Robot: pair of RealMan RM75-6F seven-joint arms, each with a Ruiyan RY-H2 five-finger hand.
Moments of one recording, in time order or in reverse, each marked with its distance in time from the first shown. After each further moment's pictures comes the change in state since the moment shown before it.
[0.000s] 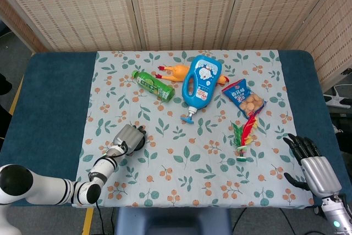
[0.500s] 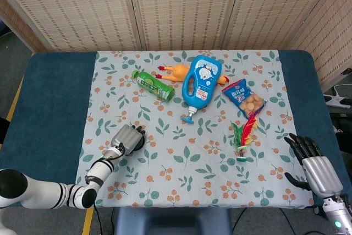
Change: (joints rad) left arm 0.078 0.004 -0.020 0.007 0.141 0.063 -0.037; right arm -0.002 0.005 0.000 0.002 -0.005 0.006 0.016
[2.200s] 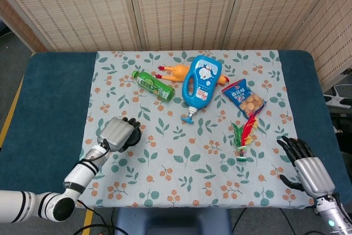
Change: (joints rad) left arm 0.080 0.286 -0.111 -0.340 0.073 0.075 -0.019; right arm 0.019 -0.018 -0.010 -0.005 -0.002 -0.049 -0.039
